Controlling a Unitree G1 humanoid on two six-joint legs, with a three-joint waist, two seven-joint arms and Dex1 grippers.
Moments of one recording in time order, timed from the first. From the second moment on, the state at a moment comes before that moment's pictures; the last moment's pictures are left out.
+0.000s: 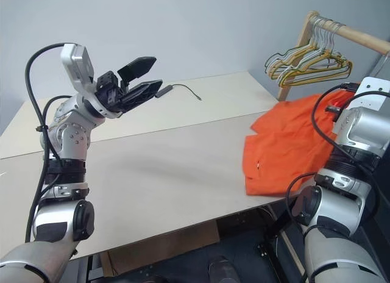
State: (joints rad) left arm -0.85 0.39 0.22 0.26 -0.65 0.36 -1.18; right arm -1.03 -0.55 -0.54 0.45 -0.10 1.08 -0.33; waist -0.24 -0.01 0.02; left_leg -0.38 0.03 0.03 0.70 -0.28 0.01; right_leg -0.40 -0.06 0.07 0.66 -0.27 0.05
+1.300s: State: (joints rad) left arm -0.79 0.39 0.20 0.17 -0.68 0.38 -1.15; right arm -1.19 -0.67 -0.47 0.78 0.03 0.86 -0.64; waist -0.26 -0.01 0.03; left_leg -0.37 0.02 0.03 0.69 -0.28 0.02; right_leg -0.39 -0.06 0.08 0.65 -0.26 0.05
